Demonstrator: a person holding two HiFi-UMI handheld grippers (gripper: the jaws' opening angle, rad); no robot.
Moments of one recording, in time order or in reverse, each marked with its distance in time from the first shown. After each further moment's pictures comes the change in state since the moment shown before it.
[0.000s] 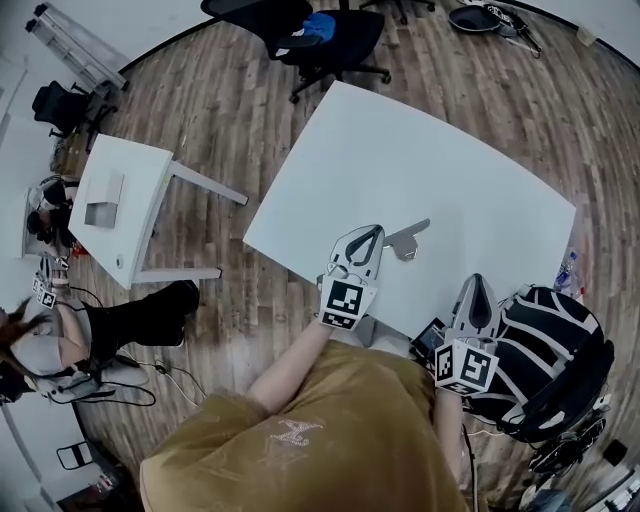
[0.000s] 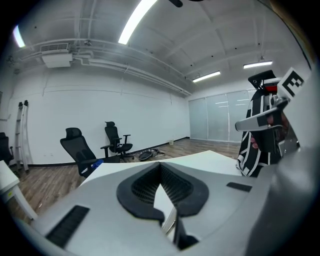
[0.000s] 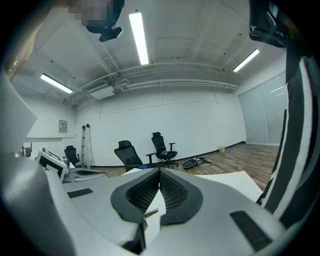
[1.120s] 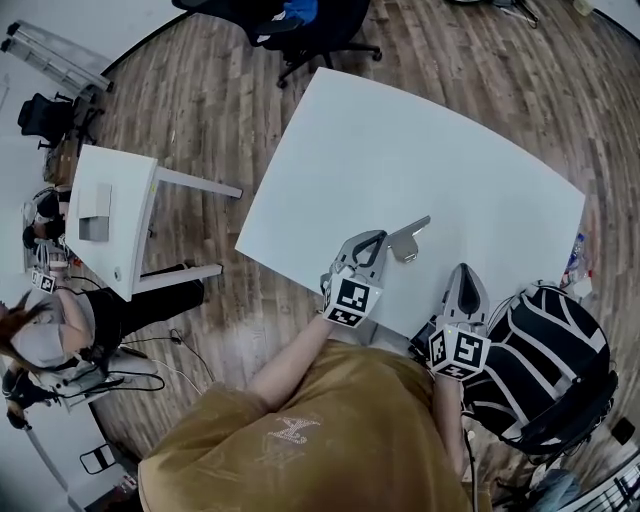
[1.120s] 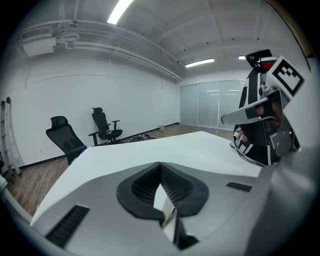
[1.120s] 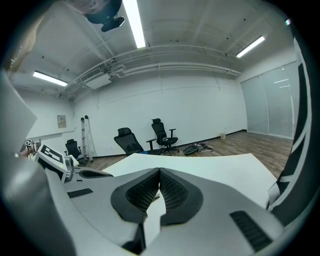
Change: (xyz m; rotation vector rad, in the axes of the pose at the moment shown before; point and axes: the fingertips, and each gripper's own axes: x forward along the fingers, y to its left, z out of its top) left arm 0.047 -0.014 -0.077 0.039 0.178 -0.117; right arm 0.053 0.000 -0.068 0.025 0.157 0.012
